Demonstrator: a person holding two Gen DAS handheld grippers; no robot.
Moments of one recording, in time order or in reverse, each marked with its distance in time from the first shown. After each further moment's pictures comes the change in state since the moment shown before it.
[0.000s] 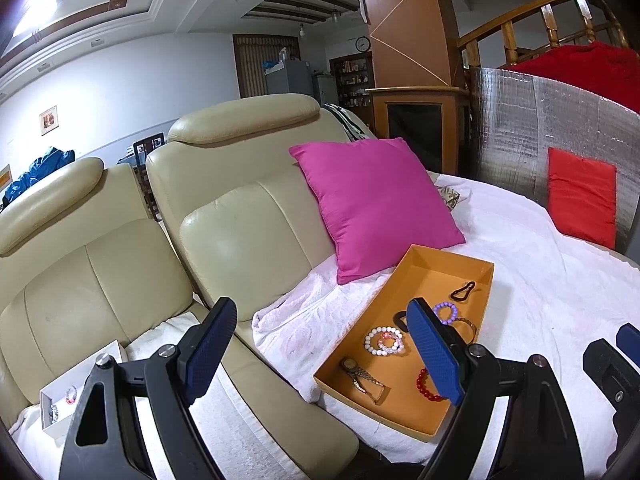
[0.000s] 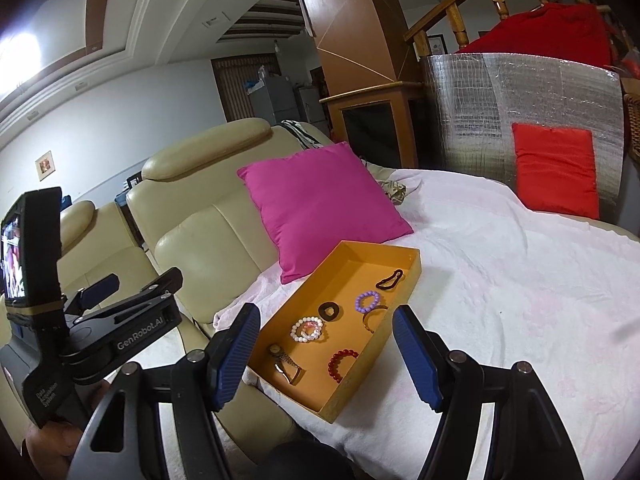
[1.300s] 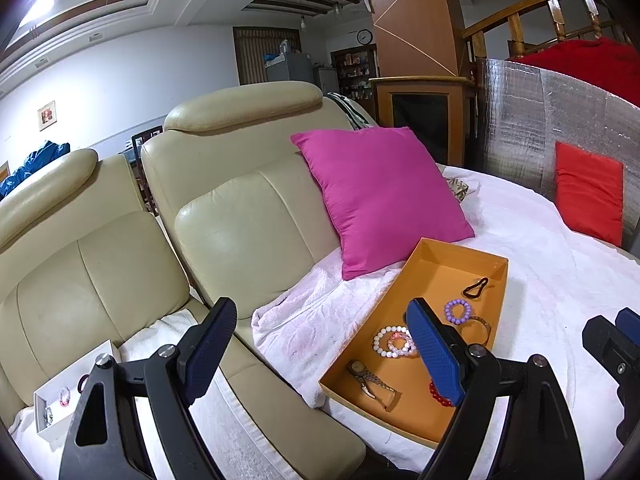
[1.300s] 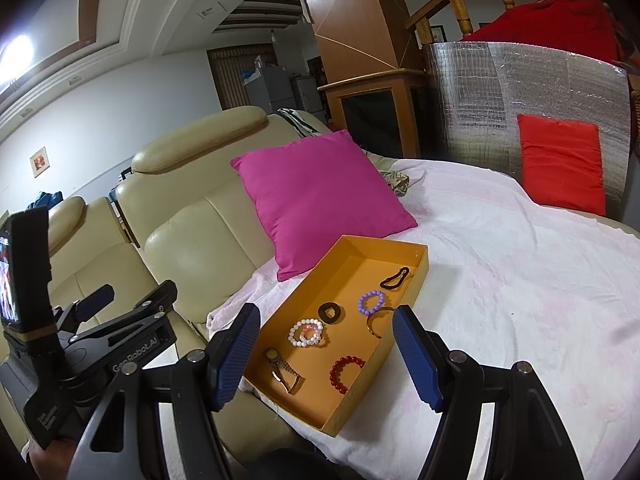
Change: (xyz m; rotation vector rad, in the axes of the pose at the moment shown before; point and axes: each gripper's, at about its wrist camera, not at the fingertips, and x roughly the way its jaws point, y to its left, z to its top) left arm 0.035 0.008 -0.003 -0.004 0.027 0.004; right arm 0.044 0.007 0.008 0.003 0.037 -0.012
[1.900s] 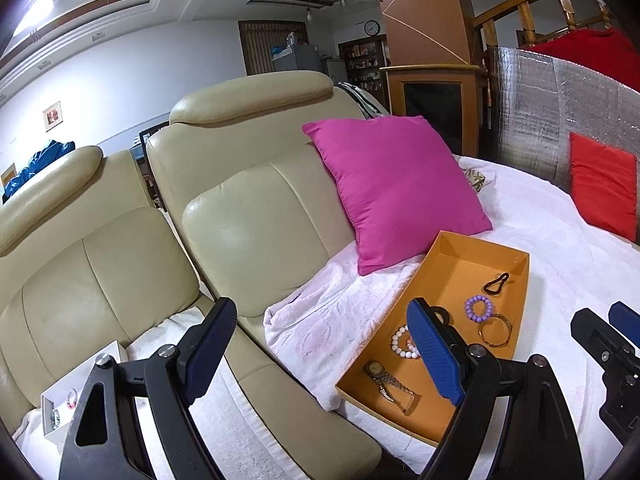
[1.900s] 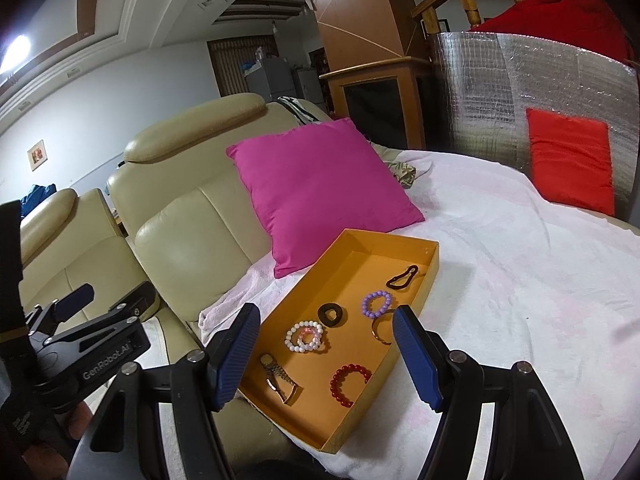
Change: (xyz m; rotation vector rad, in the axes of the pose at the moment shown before) left arm 0.025 0.005 0.002 0.013 0.031 0.052; right arm 0.047 -0.001 0.002 -0.013 0.028 0.005
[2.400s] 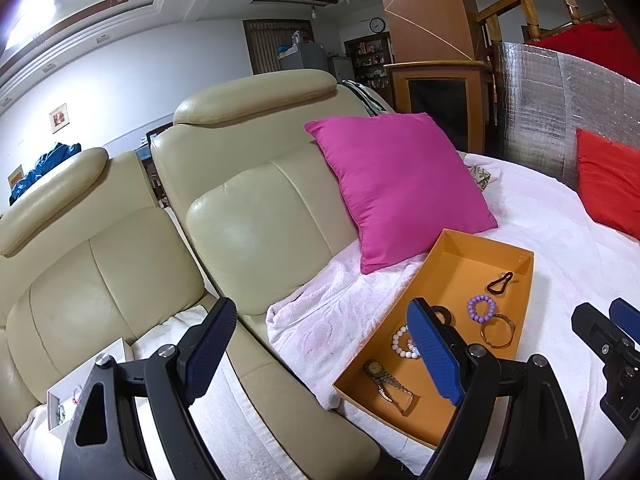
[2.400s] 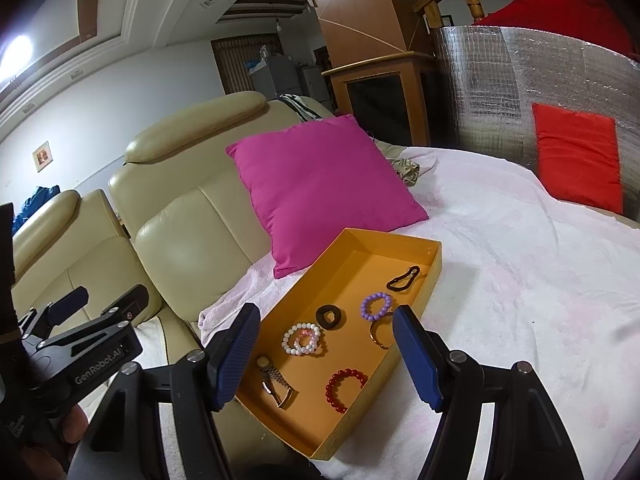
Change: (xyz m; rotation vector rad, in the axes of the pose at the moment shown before) left arm -0.001 -0.012 0.002 0.006 0.008 0.029; right arm 0.007 -0.016 0.003 0.012 -0.001 0.022
